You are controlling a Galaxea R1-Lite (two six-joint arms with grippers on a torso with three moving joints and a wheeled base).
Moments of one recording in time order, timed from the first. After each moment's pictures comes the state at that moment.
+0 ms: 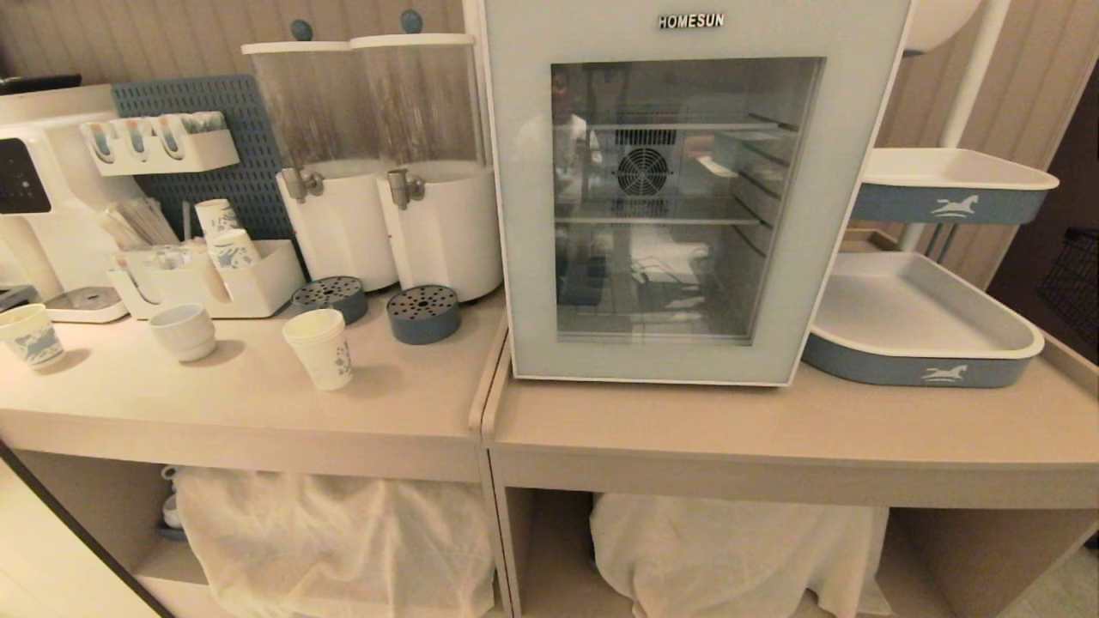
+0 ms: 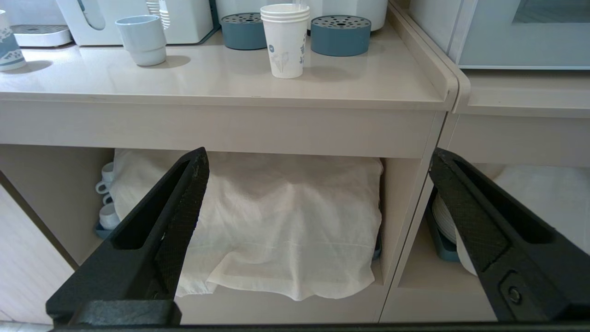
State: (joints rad) left arm 0.00 0.00 0.00 -0.05 0.00 0.00; right arm -0.01 0.00 -0.01 0.03 0.00 0.00
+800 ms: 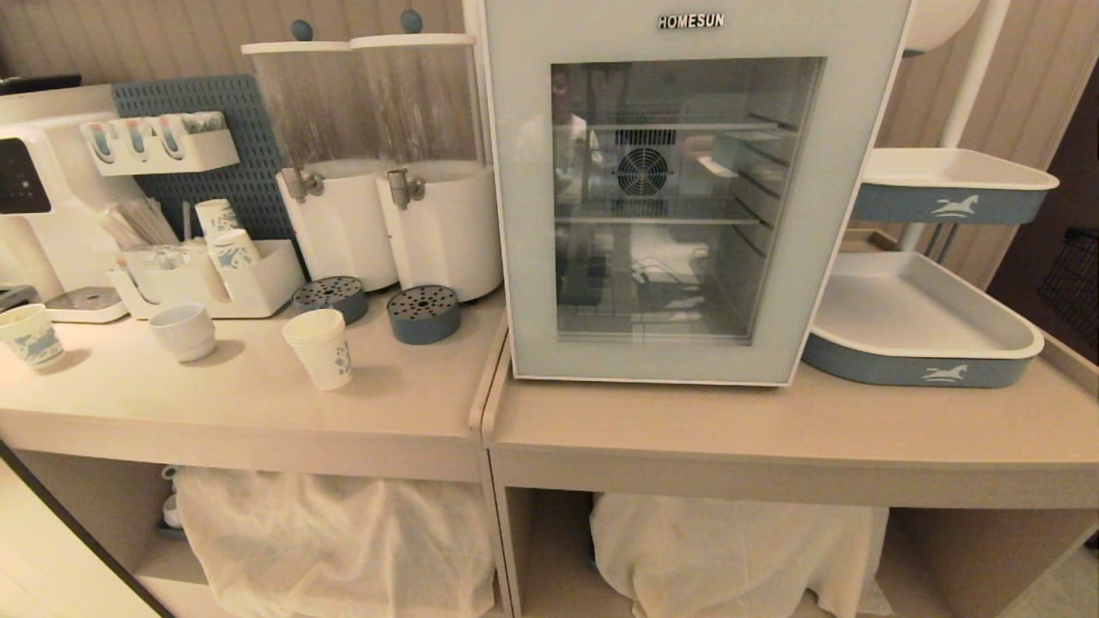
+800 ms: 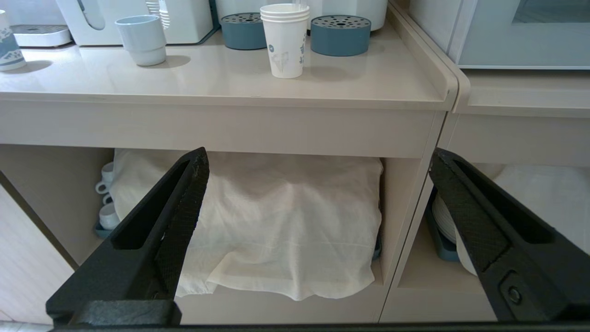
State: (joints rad) left arm 0.00 0.00 0.00 -0.05 0.00 0.00; right arm -0.01 0.00 -0.01 0.03 0.00 0.00
